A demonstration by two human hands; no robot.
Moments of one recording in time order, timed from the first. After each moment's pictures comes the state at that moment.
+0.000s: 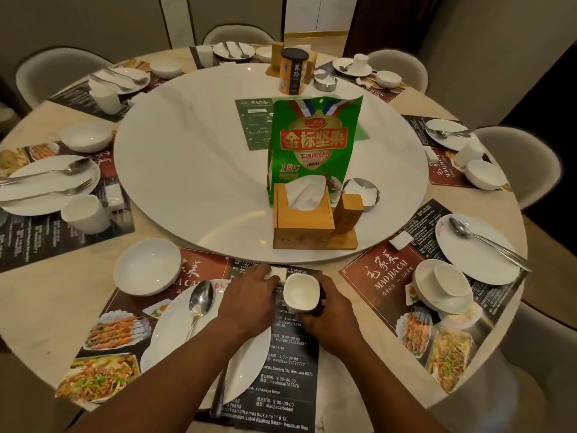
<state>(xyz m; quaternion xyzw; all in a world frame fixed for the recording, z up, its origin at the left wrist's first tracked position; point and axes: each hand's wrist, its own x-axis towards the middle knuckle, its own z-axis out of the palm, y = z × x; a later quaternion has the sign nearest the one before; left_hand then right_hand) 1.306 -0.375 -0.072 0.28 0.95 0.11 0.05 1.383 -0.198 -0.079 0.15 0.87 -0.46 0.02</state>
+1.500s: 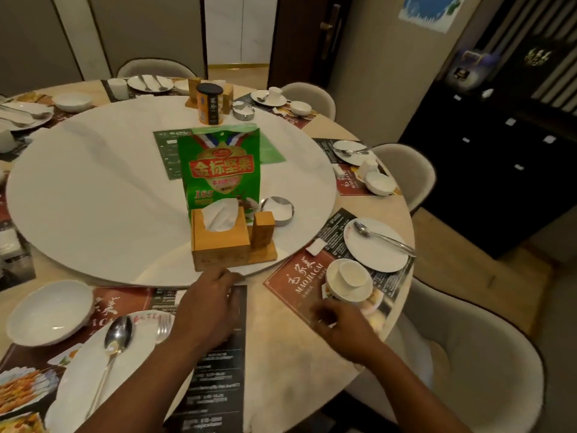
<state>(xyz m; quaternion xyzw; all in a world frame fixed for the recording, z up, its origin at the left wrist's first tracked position) 1.341 -0.315 0.007 0.27 0.92 0.30 -0.02 1.471 -0.072 0.002 0.19 0.91 -0.36 0.07</state>
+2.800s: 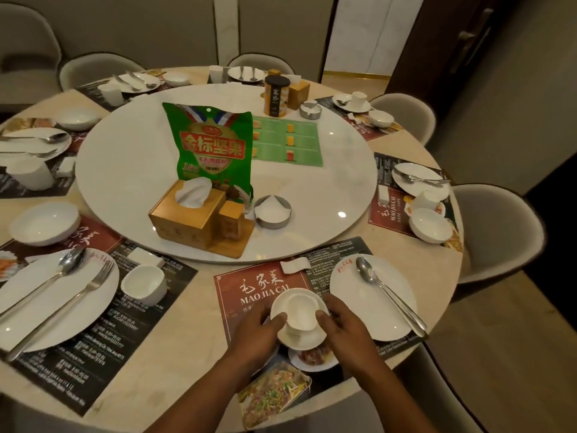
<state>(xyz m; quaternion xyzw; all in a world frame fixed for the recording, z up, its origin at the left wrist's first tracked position) 1.422 -0.038 -0.051 -0.17 0.72 0.65 0.18 1.421 0.149 -0.033 0.09 0.85 -0.51 0.14</state>
